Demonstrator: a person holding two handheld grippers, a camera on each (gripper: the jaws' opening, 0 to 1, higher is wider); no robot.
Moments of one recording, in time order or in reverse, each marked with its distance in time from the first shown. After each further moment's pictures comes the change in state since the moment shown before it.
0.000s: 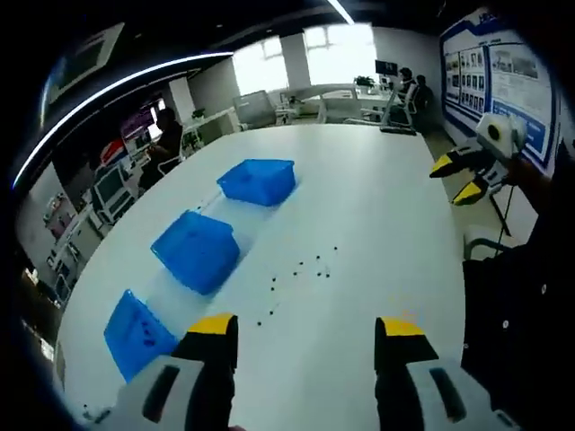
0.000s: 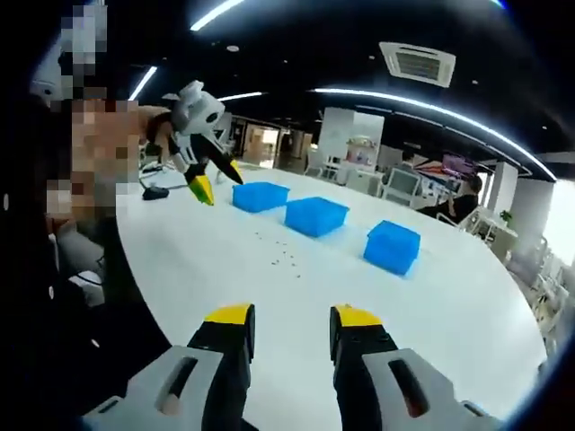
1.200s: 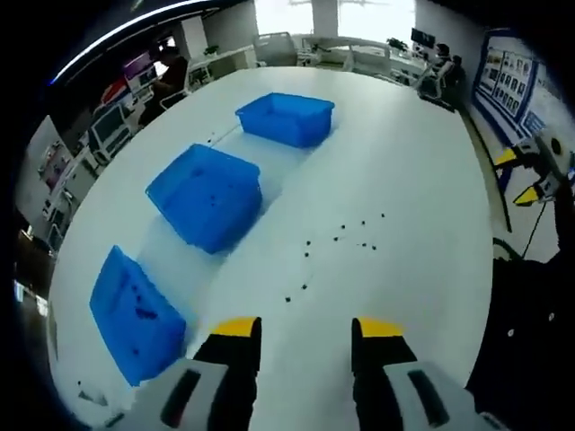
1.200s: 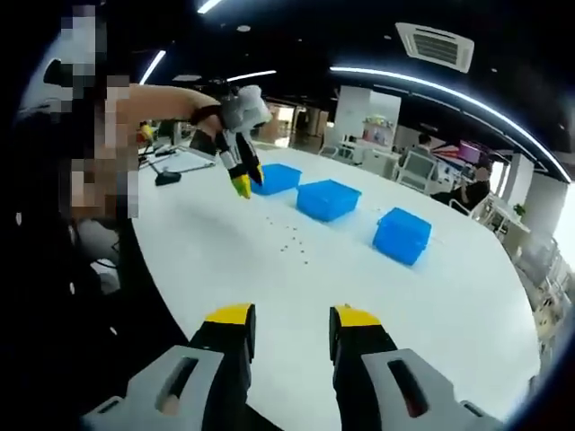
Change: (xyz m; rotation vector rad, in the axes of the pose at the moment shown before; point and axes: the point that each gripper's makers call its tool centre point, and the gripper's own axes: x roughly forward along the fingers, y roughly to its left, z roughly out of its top) left arm 0.052 0.040 -0.035 -0.151 0.316 -0.034; right arm -0.010 -0.004 -0.003 -0.005 0.100 0.074
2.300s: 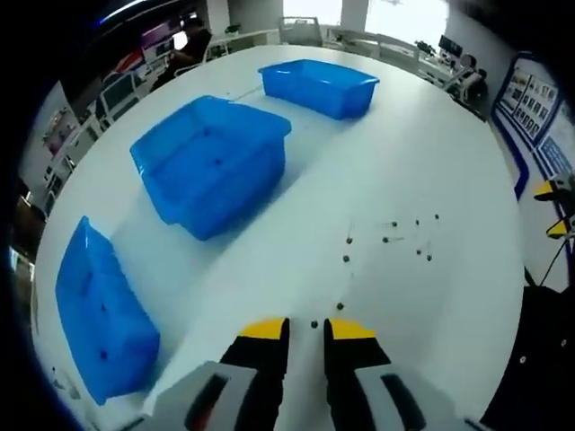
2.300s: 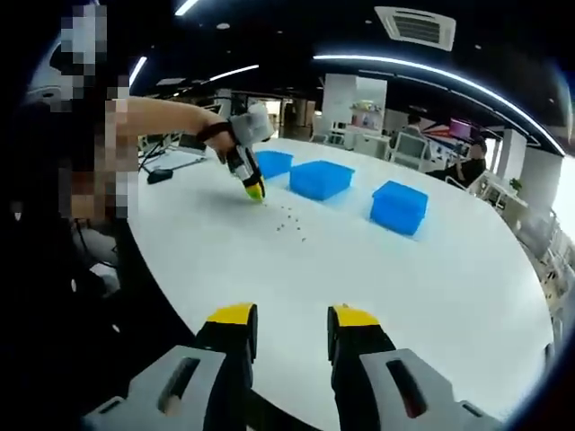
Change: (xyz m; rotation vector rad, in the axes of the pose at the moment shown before) left arm 0.057 0.022 0.005 -0.122 0.022 -0.013; right arm 0.004 0.001 -0.026 0.082 0.041 -0.011
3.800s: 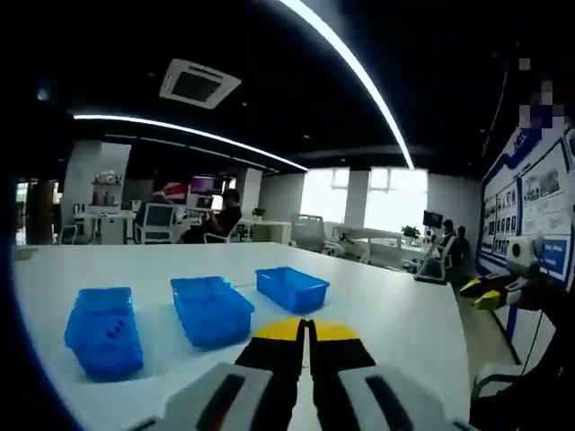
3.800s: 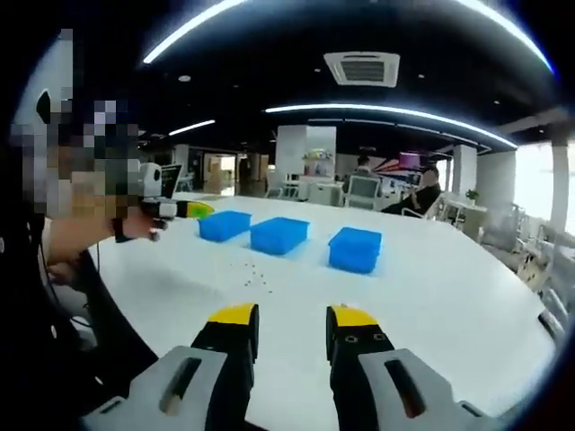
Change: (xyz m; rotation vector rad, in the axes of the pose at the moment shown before) left arm -0.129 -0.062 0.034 -0.118 -1.062 -0.021; right arm -0.032 -0.015 0.032 0.094 -0.275 -0.222
